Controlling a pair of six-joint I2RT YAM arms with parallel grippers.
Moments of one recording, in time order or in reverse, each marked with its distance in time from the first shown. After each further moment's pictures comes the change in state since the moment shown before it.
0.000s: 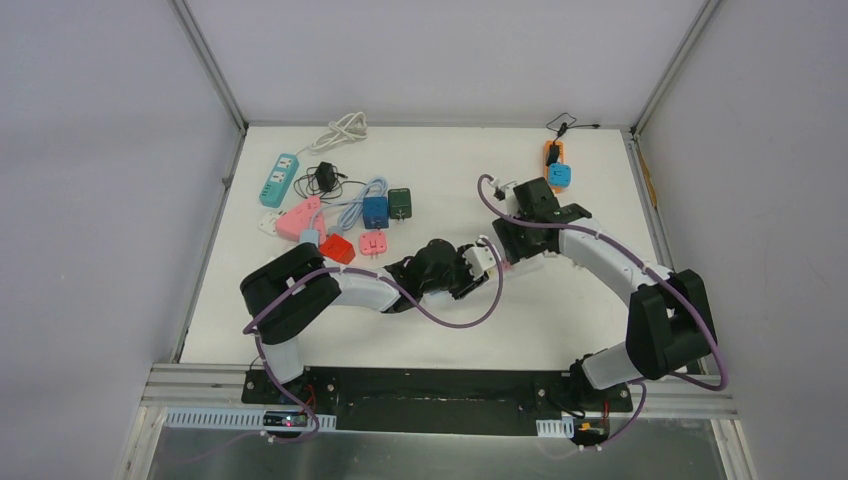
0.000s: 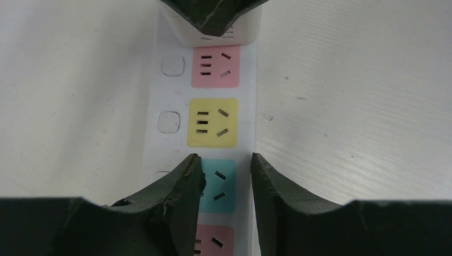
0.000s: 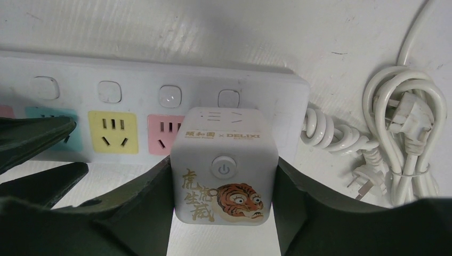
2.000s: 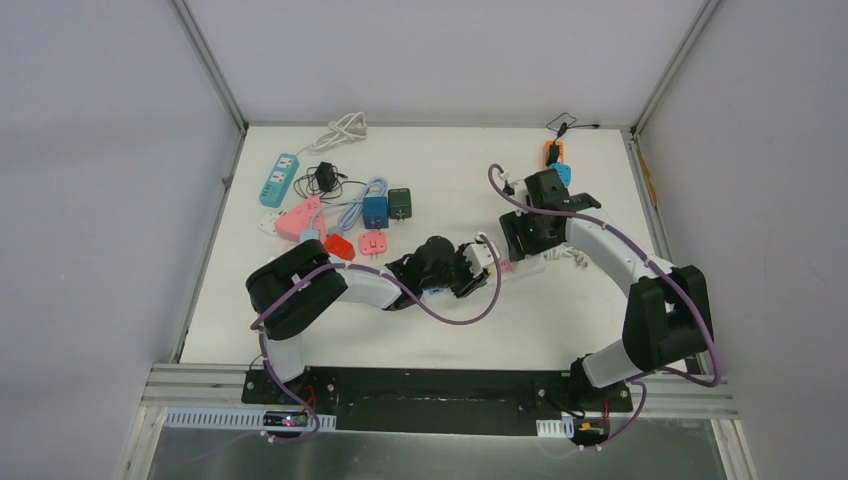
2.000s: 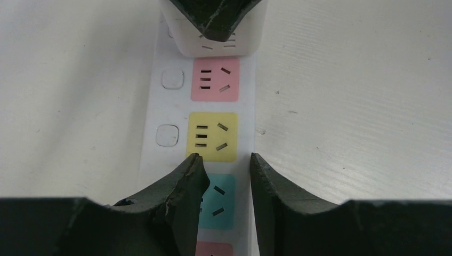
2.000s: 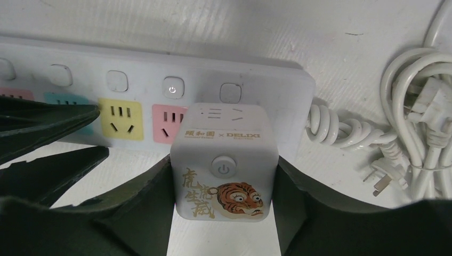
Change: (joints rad) left arm 0.024 0.039 0.006 0.047 0.068 -0.047; right arm -0.052 0.034 0.072 -0.114 -0.093 0.010
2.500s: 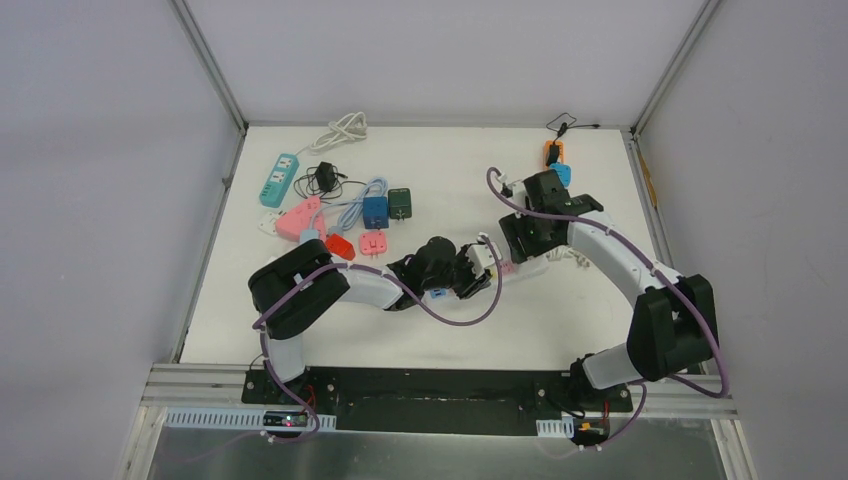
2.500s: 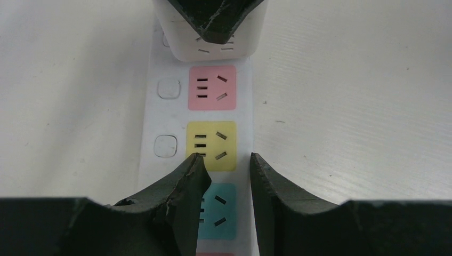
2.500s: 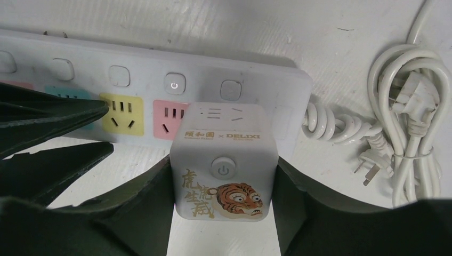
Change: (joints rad) left arm 0.000 0.010 0.006 0.010 0.006 -0.014; right arm 0.007 -0.039 0.003 -0.033 0.020 -0.039
